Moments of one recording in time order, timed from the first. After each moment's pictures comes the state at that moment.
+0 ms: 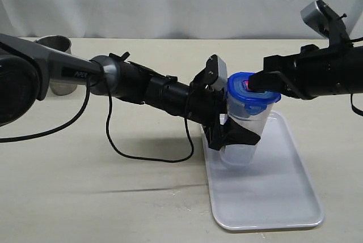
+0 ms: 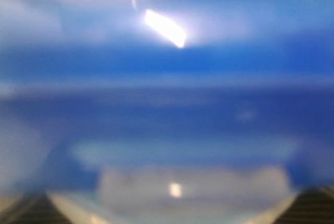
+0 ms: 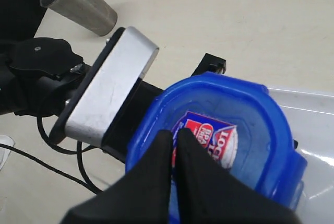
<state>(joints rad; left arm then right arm) -0.43 2.40 -1.55 -1.63 1.00 2.11 0.05 1.48 -0.83 1.23 0.72 -0.99</state>
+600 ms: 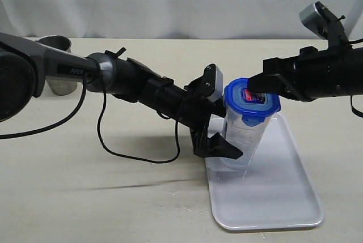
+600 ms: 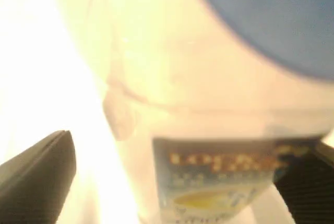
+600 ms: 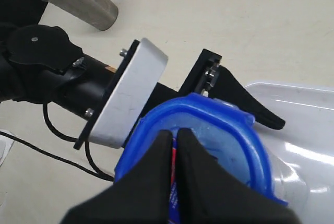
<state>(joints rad) -0.41 2.38 -1.55 -1.44 0.93 2.11 0.05 1.48 -0.83 1.23 0.73 -0.99</state>
